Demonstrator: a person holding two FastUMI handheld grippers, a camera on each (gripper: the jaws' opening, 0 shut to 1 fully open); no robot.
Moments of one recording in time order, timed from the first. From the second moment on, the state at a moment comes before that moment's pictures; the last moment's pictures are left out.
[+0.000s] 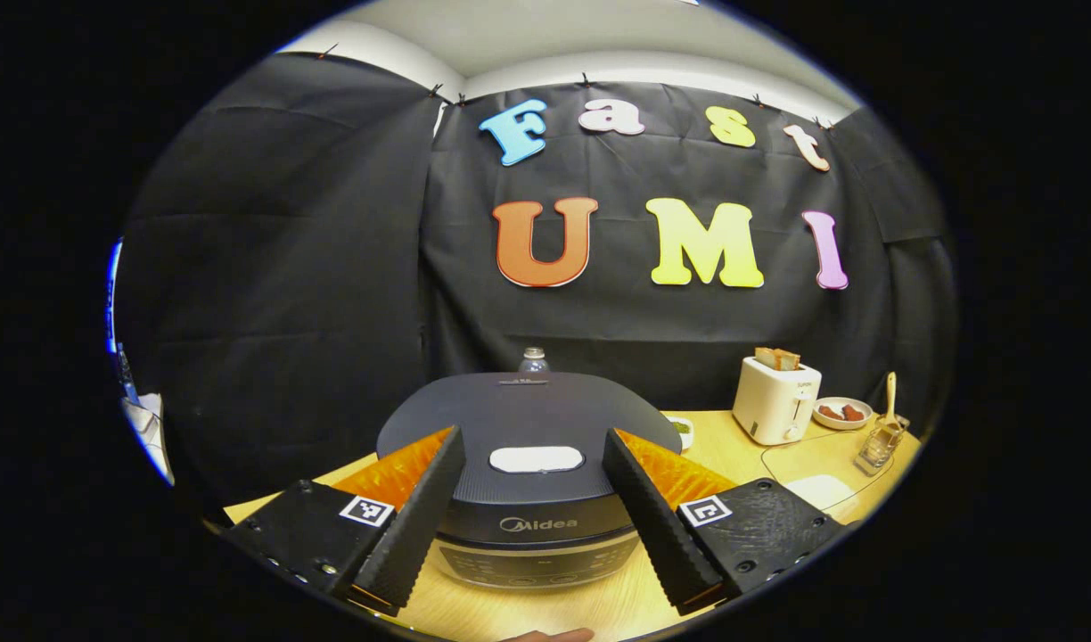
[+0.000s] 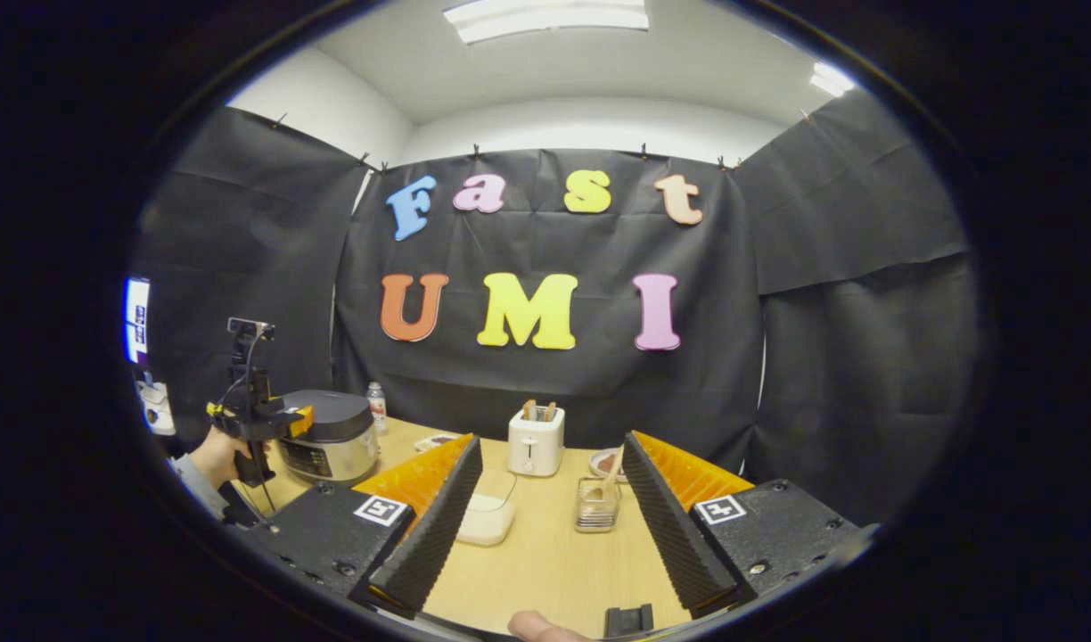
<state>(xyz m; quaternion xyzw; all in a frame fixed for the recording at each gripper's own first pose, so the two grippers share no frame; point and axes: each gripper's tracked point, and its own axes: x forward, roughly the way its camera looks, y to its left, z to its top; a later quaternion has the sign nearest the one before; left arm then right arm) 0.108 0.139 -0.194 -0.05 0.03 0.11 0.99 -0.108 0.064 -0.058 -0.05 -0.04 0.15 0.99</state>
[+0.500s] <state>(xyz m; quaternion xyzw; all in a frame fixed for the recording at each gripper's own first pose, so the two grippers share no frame) 0.057 0.098 -0.178 -0.09 0.07 0.08 0.99 -0.101 0.054 -0.050 -0.05 -0.05 0.12 0.99</state>
